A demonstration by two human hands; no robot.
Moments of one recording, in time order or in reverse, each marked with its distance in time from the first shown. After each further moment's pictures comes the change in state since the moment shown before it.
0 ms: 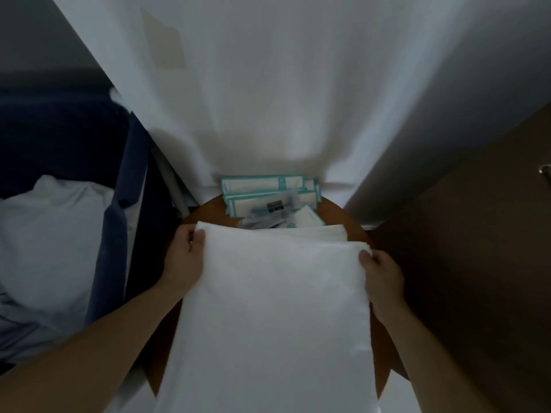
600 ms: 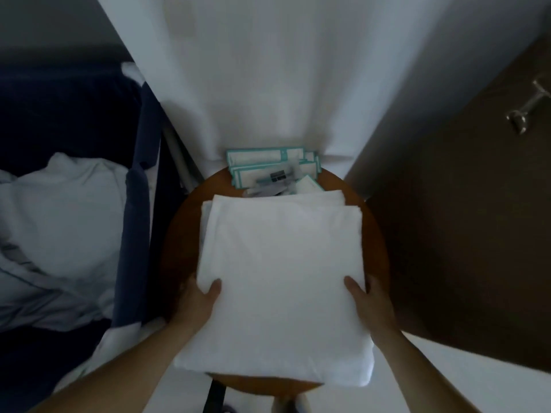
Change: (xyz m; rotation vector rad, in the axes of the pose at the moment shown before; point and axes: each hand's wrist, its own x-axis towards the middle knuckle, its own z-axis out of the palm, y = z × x) left_hand -0.120 -0.098 -0.007 0.125 -0.179 -0.240; right_hand -0.096 0.091 -0.016 -0.231 -0.127 0.155
